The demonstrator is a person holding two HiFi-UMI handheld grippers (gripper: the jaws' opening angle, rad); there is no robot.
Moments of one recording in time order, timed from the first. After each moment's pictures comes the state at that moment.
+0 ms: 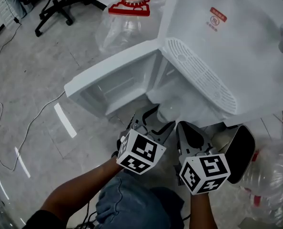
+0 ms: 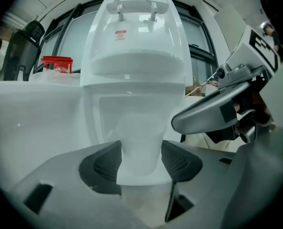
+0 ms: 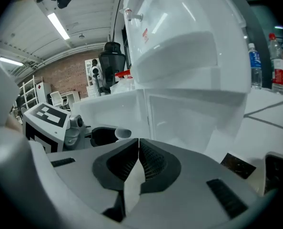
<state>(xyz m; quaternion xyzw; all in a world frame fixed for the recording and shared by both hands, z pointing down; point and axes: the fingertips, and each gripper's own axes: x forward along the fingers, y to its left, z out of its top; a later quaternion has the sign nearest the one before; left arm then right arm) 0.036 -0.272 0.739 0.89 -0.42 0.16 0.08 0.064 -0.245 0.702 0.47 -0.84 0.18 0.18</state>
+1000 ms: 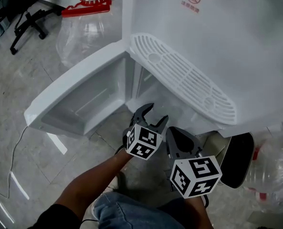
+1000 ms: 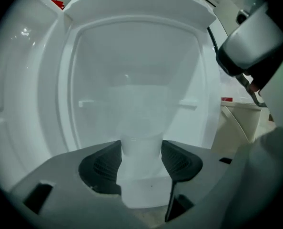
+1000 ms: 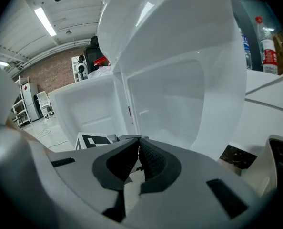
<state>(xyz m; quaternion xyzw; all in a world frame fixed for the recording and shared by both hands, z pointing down) 0.106 -0.367 0.873 0.90 -0.40 0.16 0.08 0.100 -0.284 0.767 0.52 -0.80 0.20 0.19</state>
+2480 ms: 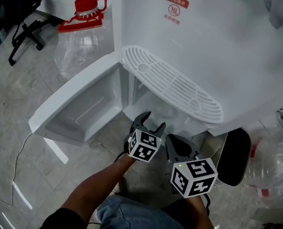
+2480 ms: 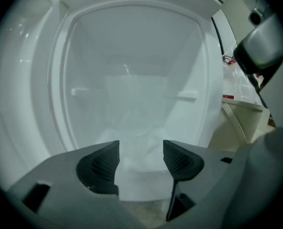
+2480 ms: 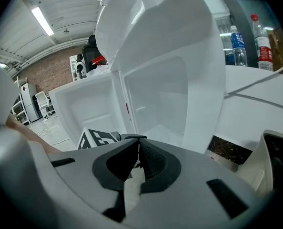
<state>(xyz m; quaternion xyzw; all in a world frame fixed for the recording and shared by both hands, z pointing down) 0.118 -0.360 0.892 0.89 -0.39 0.19 0.11 0.115 -0.272 0.775 0.53 -0.80 0.22 0.20</state>
